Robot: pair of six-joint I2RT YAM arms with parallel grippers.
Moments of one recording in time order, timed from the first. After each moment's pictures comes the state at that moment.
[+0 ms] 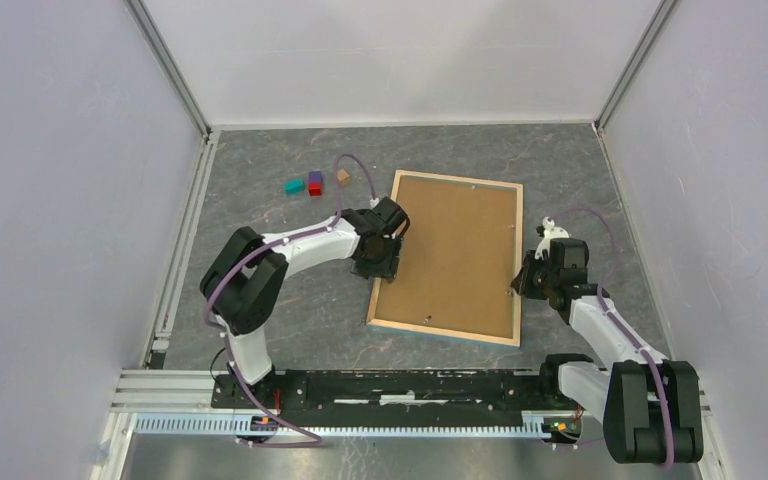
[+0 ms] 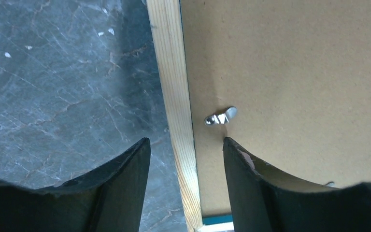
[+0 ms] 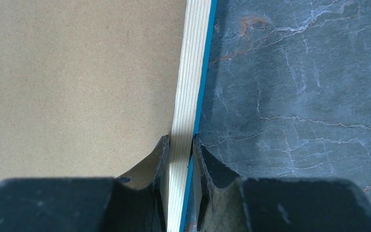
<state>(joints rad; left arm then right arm) -0.75 1.81 1.19 -0.63 -0.07 -0.50 0.02 1.04 0.36 -0.18 -0.17 0.19</state>
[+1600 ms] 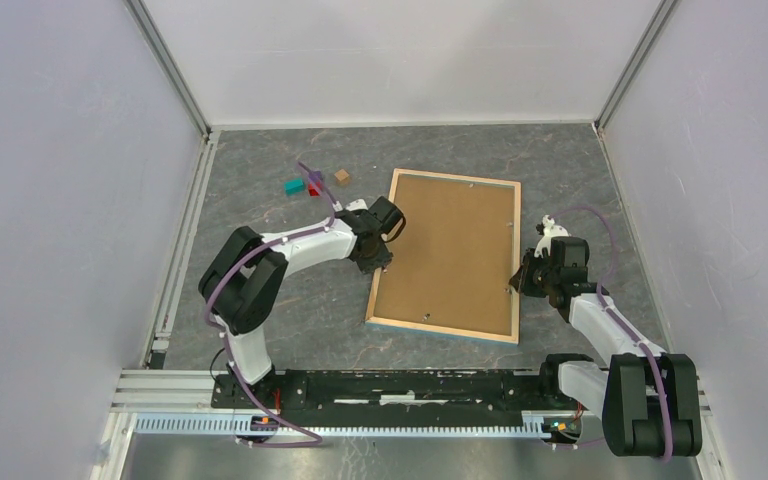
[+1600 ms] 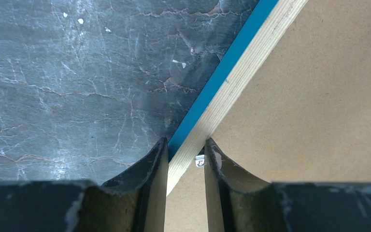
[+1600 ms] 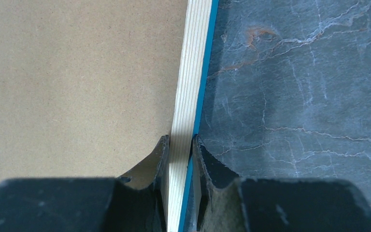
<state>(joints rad) -0.73 1.84 1.18 -0.59 -0.26 -1.11 0.00 1.08 0.36 -0.13 -0.21 0.18</state>
